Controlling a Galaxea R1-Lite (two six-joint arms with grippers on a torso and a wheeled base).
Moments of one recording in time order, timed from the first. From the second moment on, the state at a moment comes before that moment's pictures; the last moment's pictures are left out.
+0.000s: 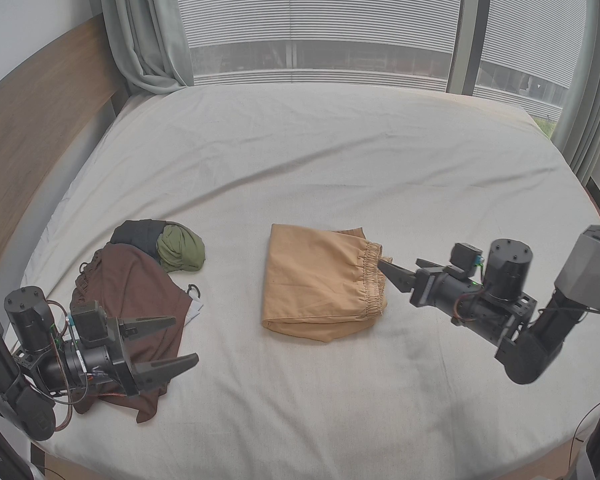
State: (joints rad) left arm -0.07 1.85 -0.10 -1.55 -0.92 -0.10; right arm 0.41 2.10 -0.62 -1.35 0.12 0.35
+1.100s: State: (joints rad) left arm -0.02 1.26 -0.02 -1.31 -0.93 -0.02; right arm 0.10 0.84 -0.02 -1.03 0.15 0.24
